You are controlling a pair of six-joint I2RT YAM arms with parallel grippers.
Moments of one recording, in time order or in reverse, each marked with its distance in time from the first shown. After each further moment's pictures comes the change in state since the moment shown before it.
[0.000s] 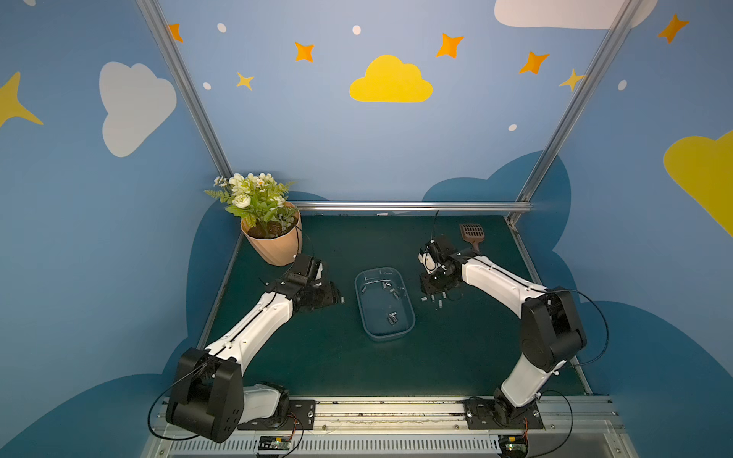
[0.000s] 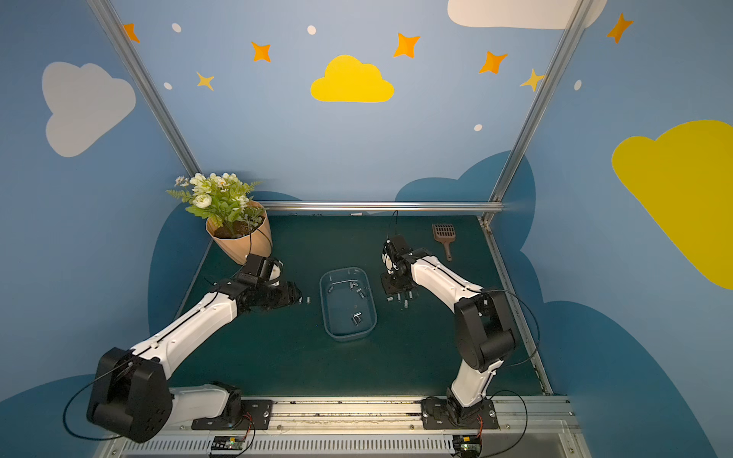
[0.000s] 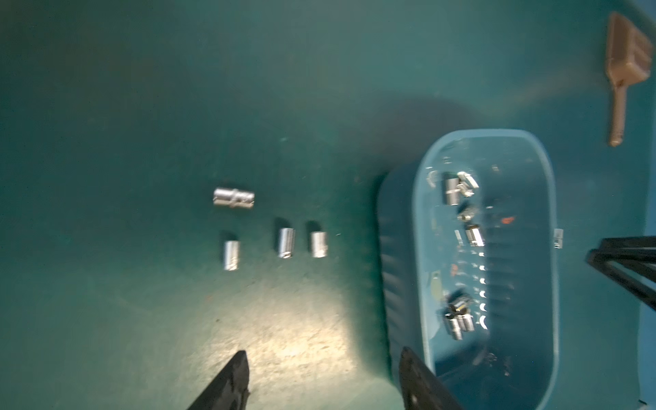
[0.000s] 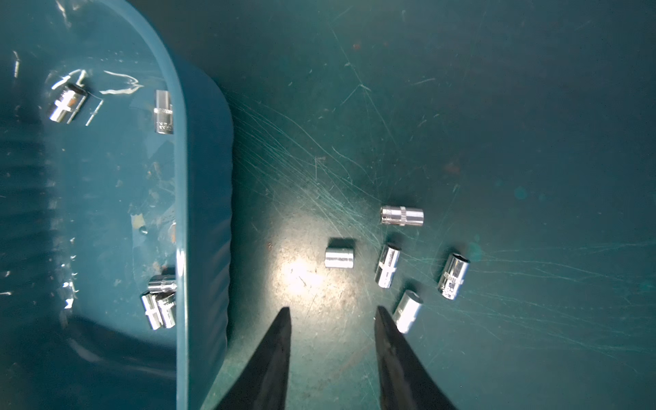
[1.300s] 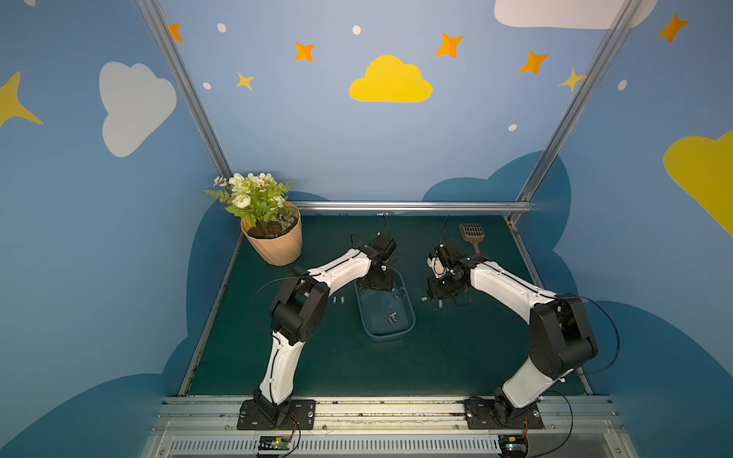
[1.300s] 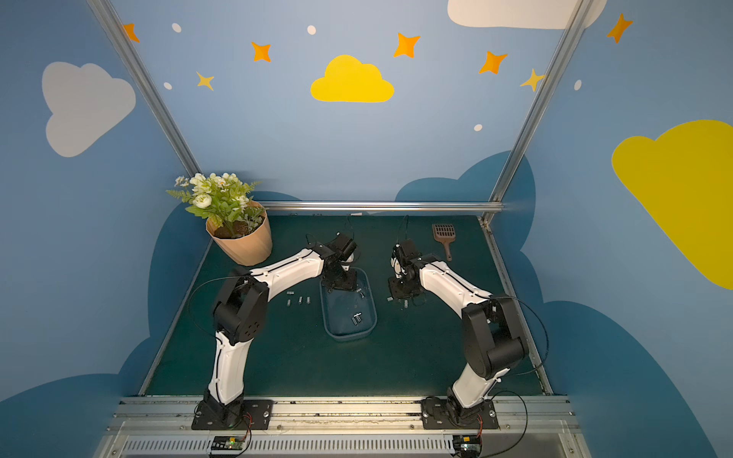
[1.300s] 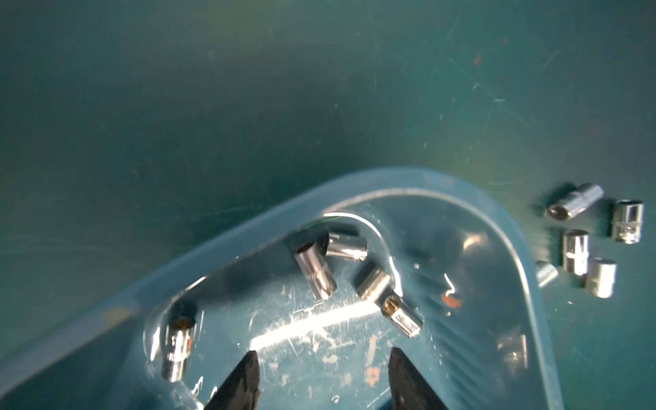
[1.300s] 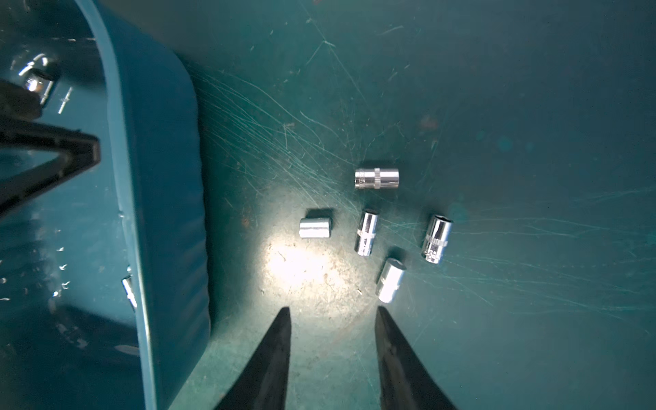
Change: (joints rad) left arm -0.313 0.818 0.784 -0.244 -0.099 0.068; right arm -0.048 -0.066 -0.100 0.017 -0.027 0.026
